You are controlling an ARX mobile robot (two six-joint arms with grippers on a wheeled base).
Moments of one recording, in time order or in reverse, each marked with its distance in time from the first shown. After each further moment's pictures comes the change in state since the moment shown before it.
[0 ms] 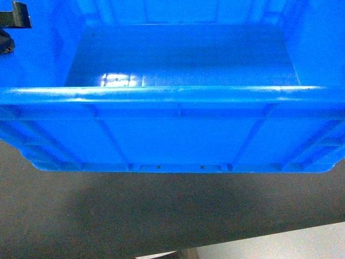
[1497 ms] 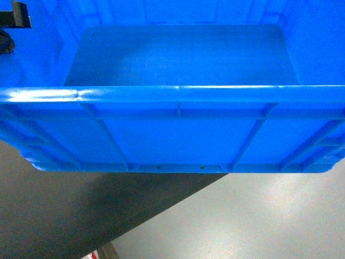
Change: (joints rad) left arm 0.000 0.000 0.000 0.000 -0.001 -0.001; right arm 0.000 0.000 0.000 0.000 0.000 0.000
